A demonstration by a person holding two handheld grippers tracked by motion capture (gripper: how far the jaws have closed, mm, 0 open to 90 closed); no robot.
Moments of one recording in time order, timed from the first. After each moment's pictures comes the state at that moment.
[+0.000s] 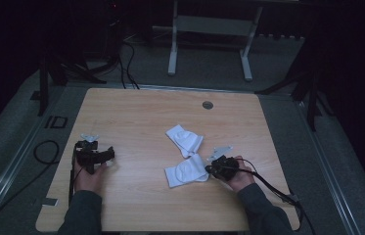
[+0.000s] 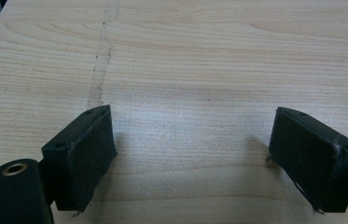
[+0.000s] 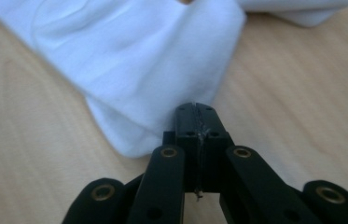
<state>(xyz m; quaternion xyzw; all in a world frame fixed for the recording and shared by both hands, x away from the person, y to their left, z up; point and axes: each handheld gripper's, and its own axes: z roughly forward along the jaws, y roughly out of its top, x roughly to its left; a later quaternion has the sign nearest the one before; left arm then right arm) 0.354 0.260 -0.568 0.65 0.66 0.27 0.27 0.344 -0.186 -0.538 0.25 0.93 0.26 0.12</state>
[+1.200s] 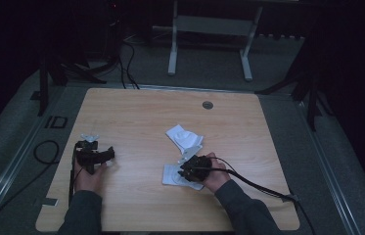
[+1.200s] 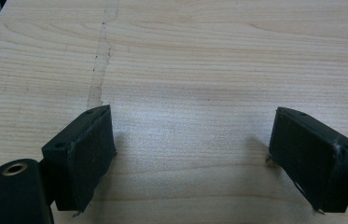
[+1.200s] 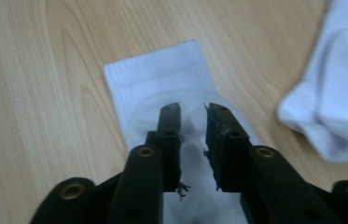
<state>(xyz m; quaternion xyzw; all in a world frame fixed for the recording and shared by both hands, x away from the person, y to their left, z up) 0.354 0.260 -0.568 0.65 0.66 0.27 0.27 0.332 -0.102 -0.517 0.17 0.94 0.27 0.10</state>
